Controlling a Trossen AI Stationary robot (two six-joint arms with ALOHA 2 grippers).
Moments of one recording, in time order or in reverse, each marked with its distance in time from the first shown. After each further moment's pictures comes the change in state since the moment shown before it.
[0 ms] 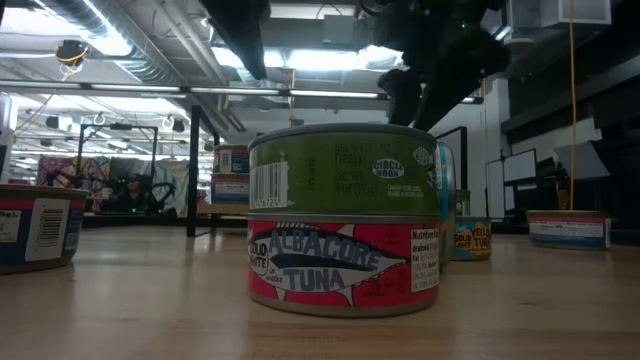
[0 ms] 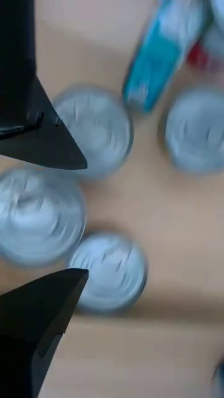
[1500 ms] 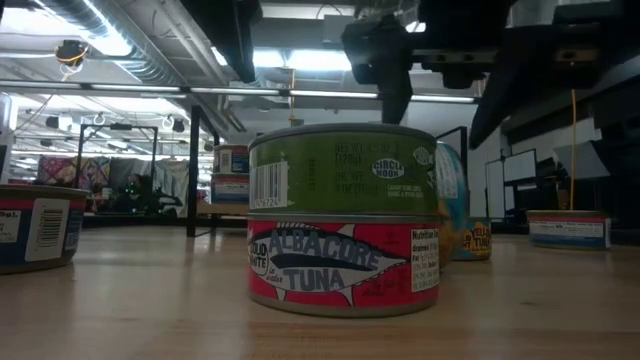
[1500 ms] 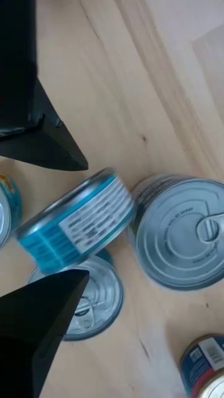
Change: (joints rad) left arm -0.004 0.001 -0.001 -0.047 -0.030 -0.006; right arm 0.287 0.169 -0.001 0.234 -0.147 -0.426
